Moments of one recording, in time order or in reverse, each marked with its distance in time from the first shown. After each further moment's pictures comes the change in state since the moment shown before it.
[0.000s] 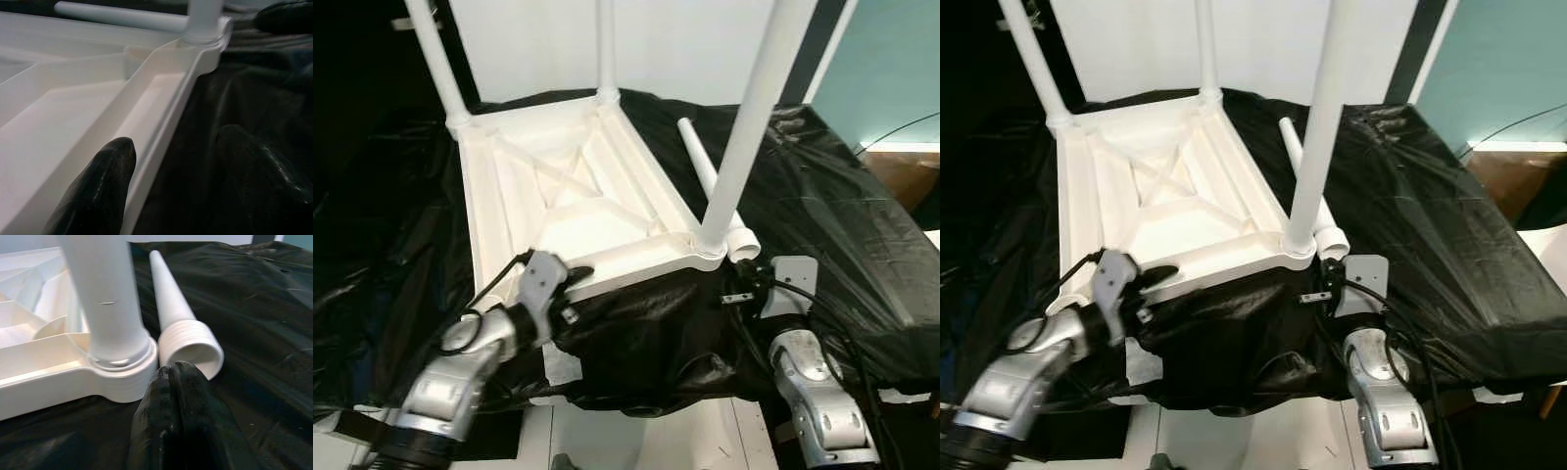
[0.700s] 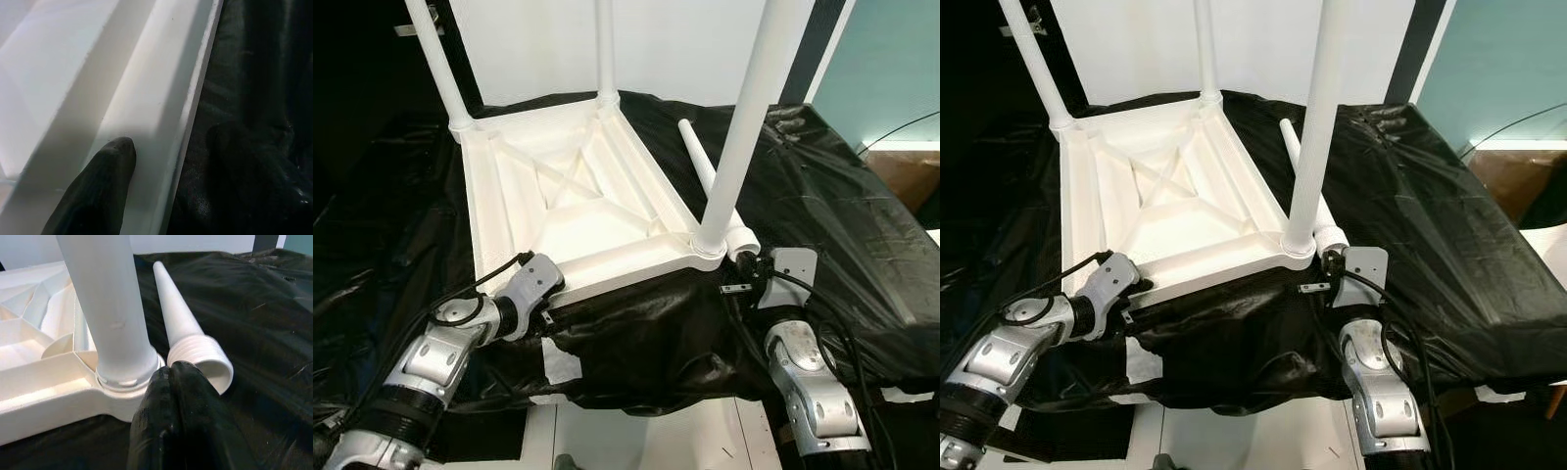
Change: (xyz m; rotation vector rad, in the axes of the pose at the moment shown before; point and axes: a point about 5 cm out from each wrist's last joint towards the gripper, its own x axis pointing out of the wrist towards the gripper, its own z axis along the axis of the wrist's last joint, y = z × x) left arm 0.003 0.033 -0.030 0.075 0.388 0.029; right arm 0.011 0.006 0.007 0.026 -0.029 -0.010
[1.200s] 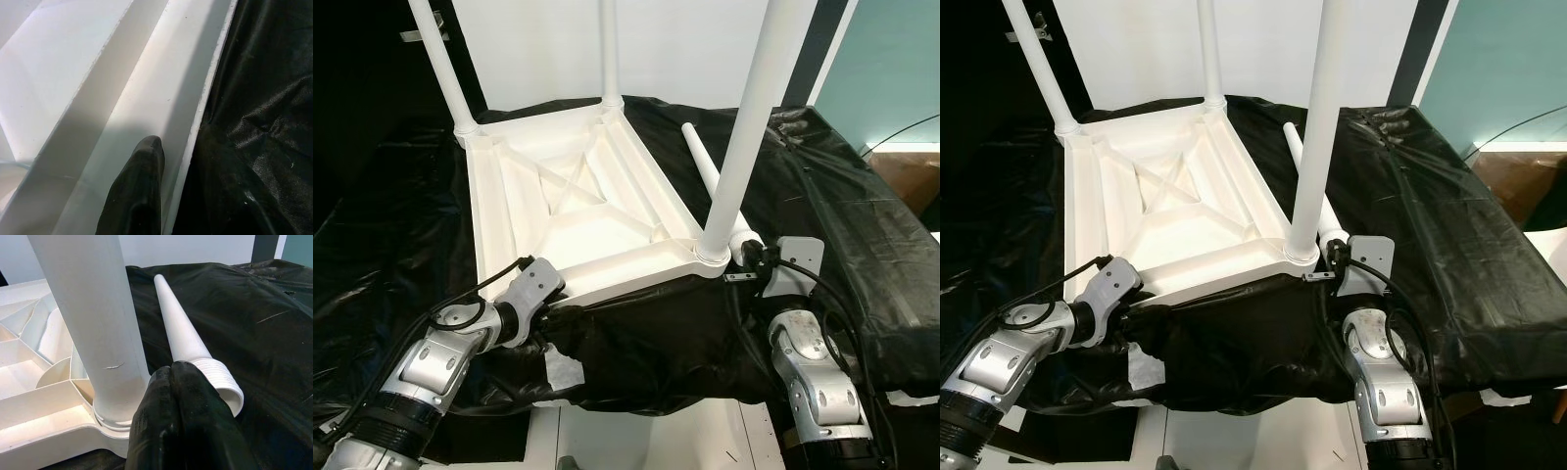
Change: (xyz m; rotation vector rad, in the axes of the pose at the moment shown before) left arm -0.001 -0.014 0.003 -0.046 -0.020 -0.038; right arm 0.006 -0.005 0.006 0.004 -0.022 -0.019
